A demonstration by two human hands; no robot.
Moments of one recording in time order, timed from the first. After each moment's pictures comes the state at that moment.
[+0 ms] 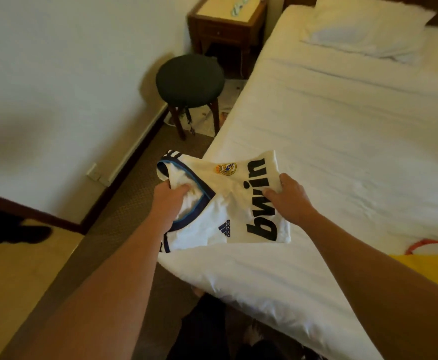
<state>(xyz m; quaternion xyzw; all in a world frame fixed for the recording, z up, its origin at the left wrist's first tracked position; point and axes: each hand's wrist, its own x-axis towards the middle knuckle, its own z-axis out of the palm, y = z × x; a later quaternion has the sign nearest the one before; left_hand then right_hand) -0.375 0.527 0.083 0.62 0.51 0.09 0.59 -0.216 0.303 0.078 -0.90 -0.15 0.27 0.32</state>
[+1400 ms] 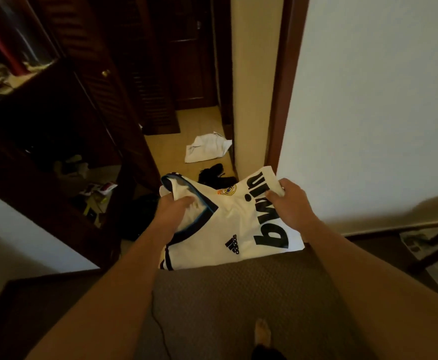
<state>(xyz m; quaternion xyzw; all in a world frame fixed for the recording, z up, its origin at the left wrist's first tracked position) -0.954 0.880 0.225 0.31 0.72 0.43 0.44 -0.682 0.918 0.204 -0.65 -0.62 0.33 0.31</state>
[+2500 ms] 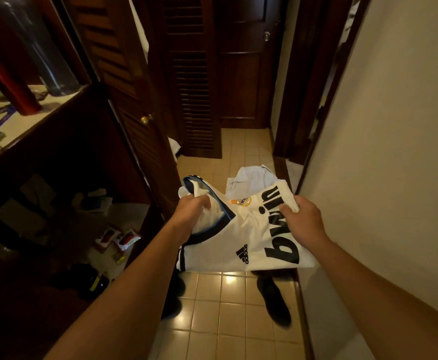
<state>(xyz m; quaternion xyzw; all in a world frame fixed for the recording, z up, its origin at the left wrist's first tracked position) -1.212 1.354 0.235 0.25 0.74 0.42 0.46 -0.962 1.412 0.191 -0.62 -0.62 0.36 0.33</state>
